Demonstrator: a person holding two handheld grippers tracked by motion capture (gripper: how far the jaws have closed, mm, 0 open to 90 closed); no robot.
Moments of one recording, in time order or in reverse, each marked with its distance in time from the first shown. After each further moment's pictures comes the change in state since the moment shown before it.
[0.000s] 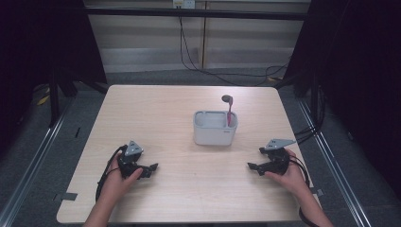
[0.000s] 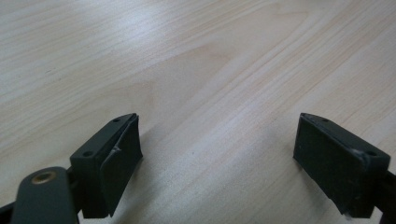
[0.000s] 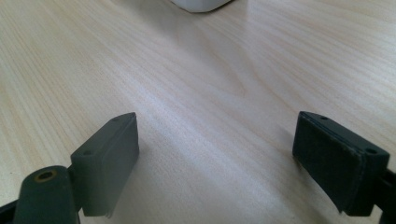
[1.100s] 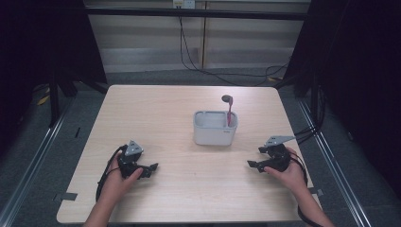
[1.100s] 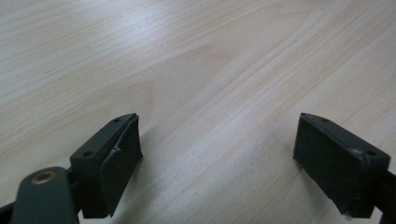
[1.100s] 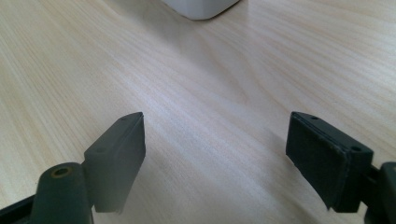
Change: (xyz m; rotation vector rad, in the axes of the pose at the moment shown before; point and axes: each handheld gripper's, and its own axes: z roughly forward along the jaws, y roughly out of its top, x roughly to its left) left arm 0.000 0.000 0.000 -0.001 0.001 0.000; right arm 0.000 0.013 -0.005 0.037 0.010 0.036
